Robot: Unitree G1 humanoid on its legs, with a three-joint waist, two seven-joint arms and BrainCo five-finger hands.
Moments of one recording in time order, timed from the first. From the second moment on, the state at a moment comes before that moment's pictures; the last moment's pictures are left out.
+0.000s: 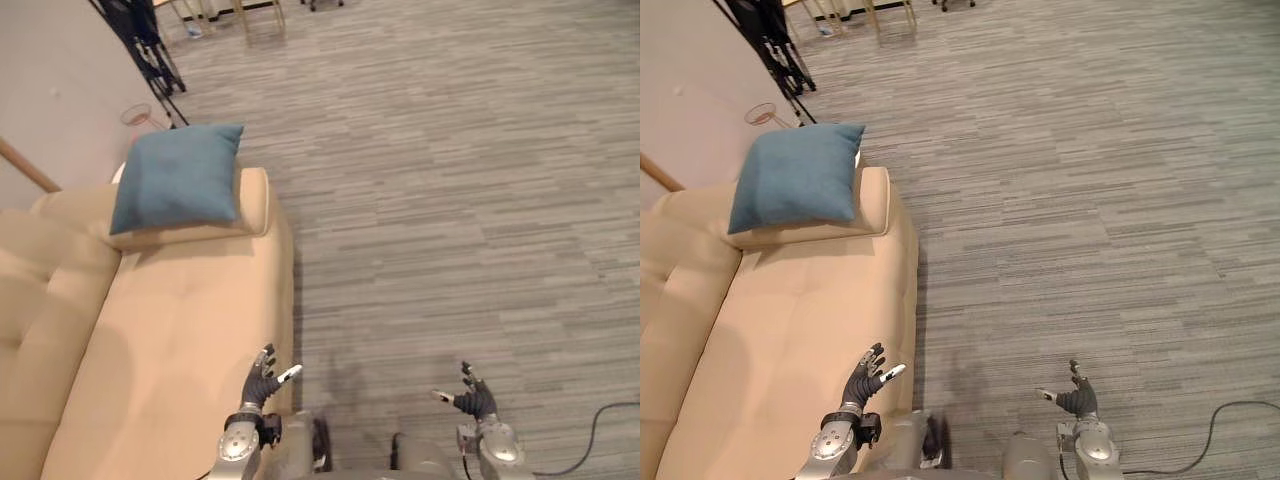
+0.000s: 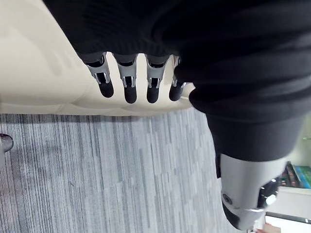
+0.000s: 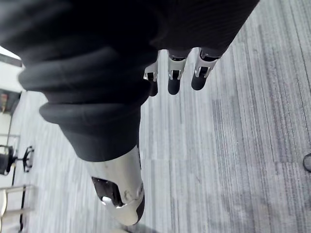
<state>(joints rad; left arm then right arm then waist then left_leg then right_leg) 0.23 0.04 -0.08 0.52 -0.09 -0.20 0.07 0.15 -0.18 -0.05 0.70 0.00 -0.18 -0.12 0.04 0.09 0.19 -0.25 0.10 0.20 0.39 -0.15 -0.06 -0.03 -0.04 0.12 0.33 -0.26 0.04</state>
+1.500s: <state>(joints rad) 0.25 0.02 0.13 0.53 -0.15 -0.18 0.18 0.15 -0.16 -0.10 0.71 -0.01 -0.15 -0.13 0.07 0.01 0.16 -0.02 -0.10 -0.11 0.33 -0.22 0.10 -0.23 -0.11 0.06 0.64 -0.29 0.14</state>
